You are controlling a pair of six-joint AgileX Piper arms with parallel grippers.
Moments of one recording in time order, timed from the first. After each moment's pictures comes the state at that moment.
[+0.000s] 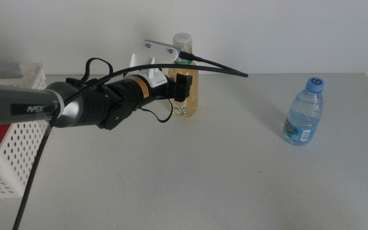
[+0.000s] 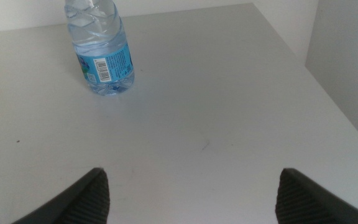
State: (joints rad) left arm -0.39 2.00 -1.22 0.35 -0.41 -0.38; right arm -0.07 -0.01 0.02 -0.05 0.38 0.15
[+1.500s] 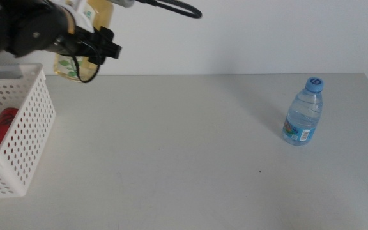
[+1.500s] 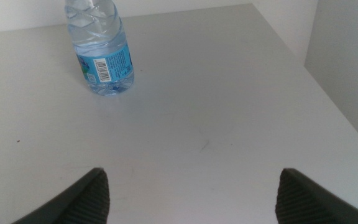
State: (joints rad) left arm -0.37 1.52 -1.32 0.51 0.56 -0.31; right arm -0.07 -0.01 0.02 -0.05 0.38 0.15
